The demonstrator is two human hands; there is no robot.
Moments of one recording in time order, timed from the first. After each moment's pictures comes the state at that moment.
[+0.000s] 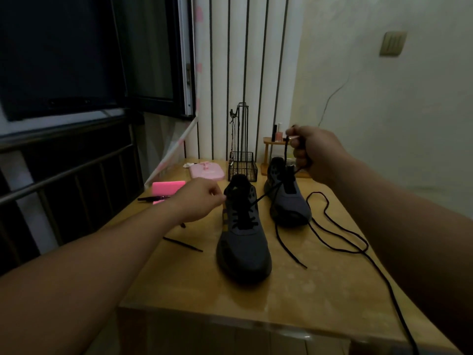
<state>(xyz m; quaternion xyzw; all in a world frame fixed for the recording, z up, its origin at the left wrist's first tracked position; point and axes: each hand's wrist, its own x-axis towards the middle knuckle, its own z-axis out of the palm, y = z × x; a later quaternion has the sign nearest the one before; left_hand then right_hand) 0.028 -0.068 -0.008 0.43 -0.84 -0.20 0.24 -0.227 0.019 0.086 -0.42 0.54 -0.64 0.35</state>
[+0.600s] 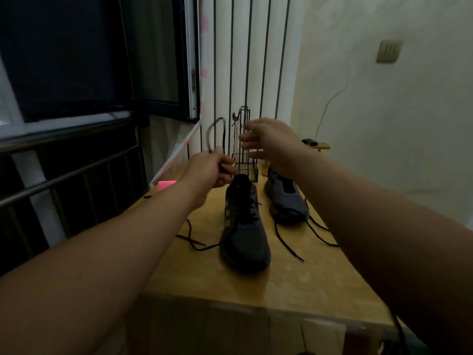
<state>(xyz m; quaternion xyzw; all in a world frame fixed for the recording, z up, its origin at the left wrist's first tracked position) 0.010 -0.022 0.041 0.36 -0.61 -0.53 0.46 -0.147 0.024 0.106 -0.55 0.53 -0.55 0.33</state>
